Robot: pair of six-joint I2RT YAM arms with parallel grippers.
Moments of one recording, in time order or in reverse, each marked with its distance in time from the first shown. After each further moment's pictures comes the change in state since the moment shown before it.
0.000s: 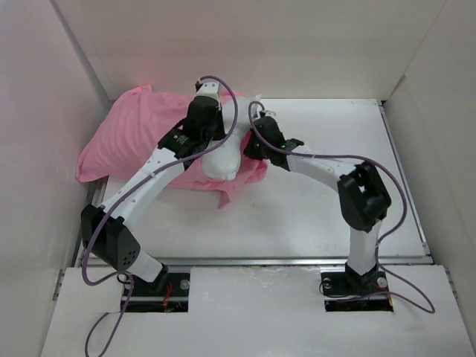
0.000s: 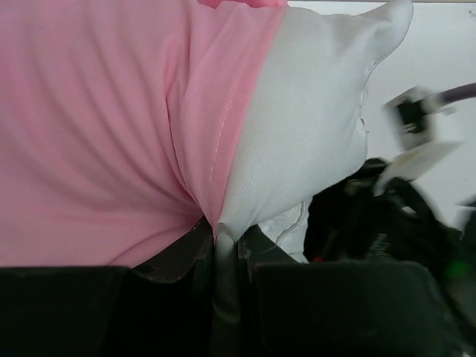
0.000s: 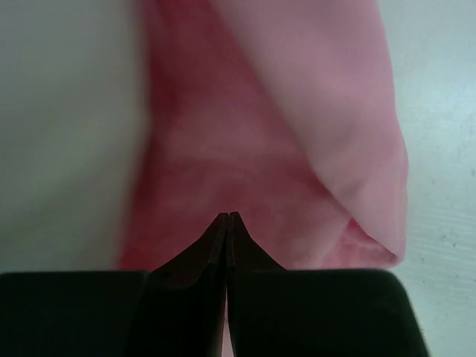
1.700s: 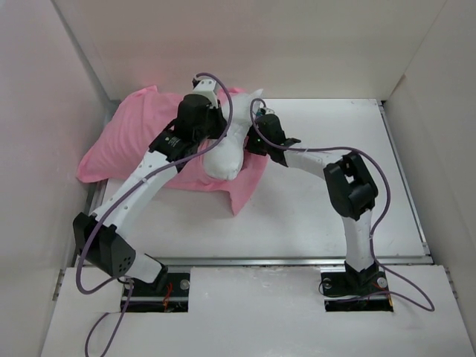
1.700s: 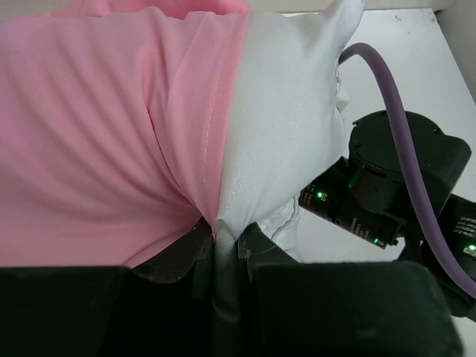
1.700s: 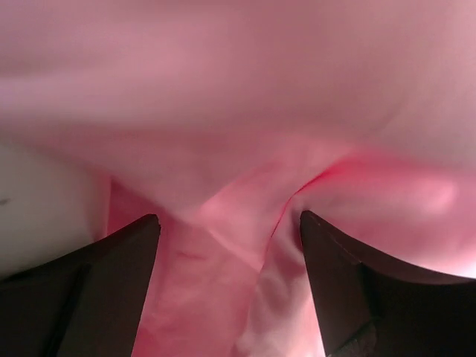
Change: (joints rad) left arm 0.020 -0.054 -0.013 0.036 0.157 0.016; right arm -0.076 0.204 0.047 0.193 -0.186 0.014
